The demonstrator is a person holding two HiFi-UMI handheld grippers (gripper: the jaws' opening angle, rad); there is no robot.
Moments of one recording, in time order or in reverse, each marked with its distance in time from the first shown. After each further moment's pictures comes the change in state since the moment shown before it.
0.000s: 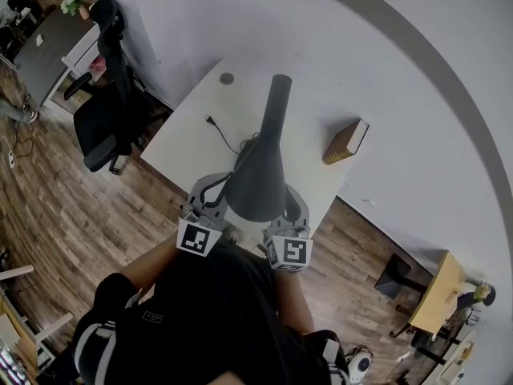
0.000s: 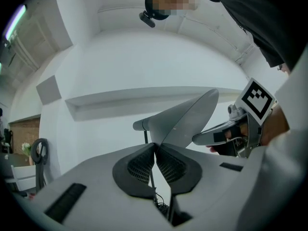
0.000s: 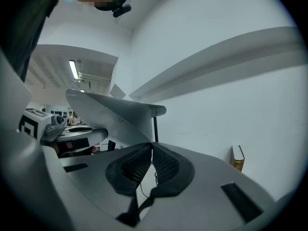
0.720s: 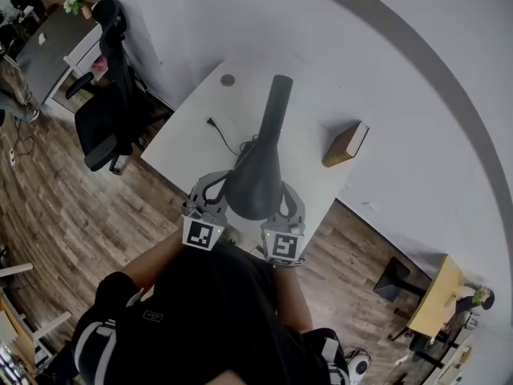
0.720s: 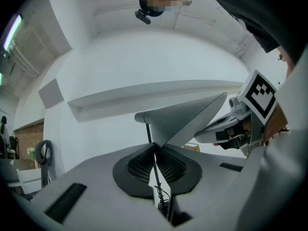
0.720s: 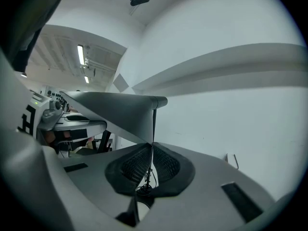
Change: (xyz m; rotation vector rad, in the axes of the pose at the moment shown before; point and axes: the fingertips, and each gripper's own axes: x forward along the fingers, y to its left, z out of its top) left arm 0.010 0.000 -0.024 0.043 0.001 0.057; right arm 0.014 -0.004 -0.016 -0.132 -0.001 -0.037
